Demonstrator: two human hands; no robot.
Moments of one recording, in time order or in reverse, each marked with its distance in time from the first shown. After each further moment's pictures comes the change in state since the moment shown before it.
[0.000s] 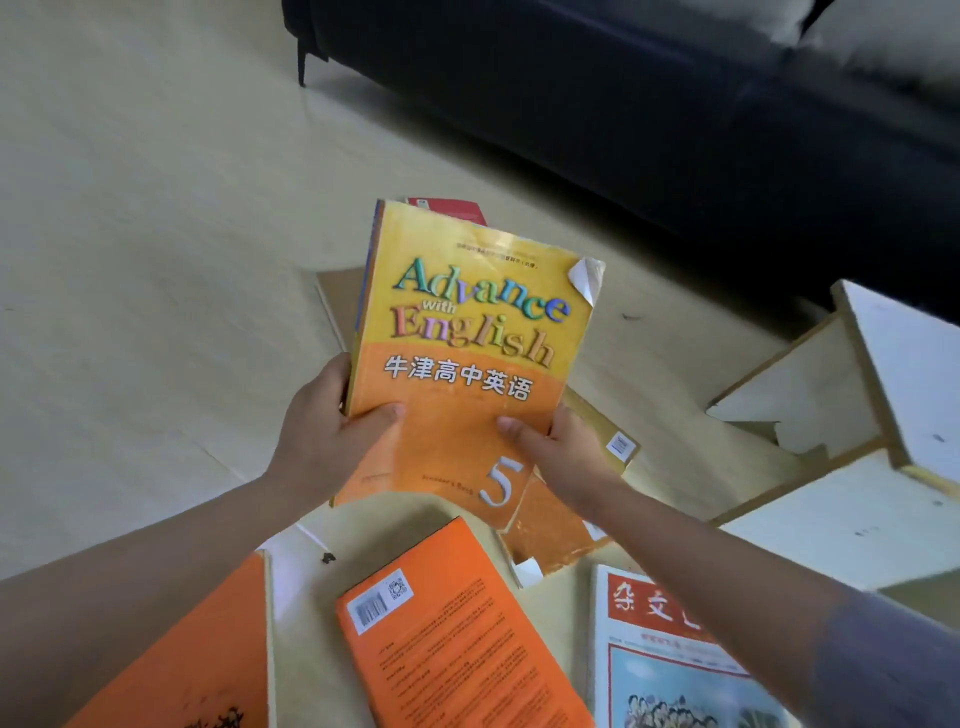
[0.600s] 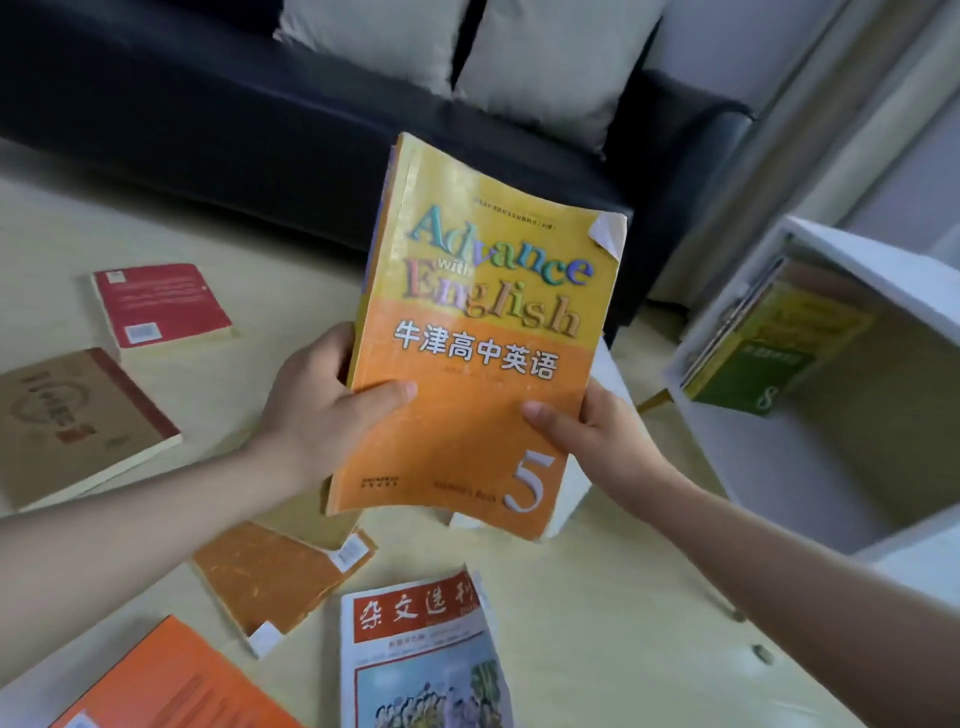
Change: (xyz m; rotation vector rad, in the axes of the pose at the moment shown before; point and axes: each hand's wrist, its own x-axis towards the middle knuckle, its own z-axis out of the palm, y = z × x) left_hand -0.022 0.226 0.169 -0.147 -0.370 0.313; right_hand -0.156 0.011 -0.267 0.009 0.400 0.014
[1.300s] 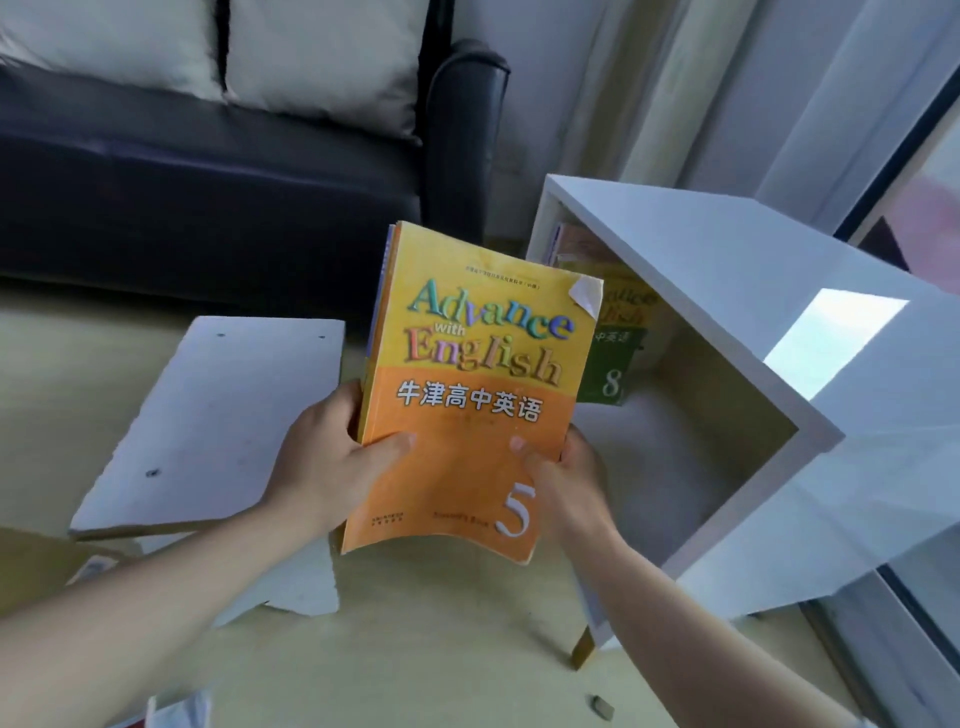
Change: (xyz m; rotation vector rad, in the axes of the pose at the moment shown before) left_hand 0.060 0.094 0.350 0.171 -0.192 0.019; right_hand 0.020 0.214 -0.249 0.340 0.437 0.246
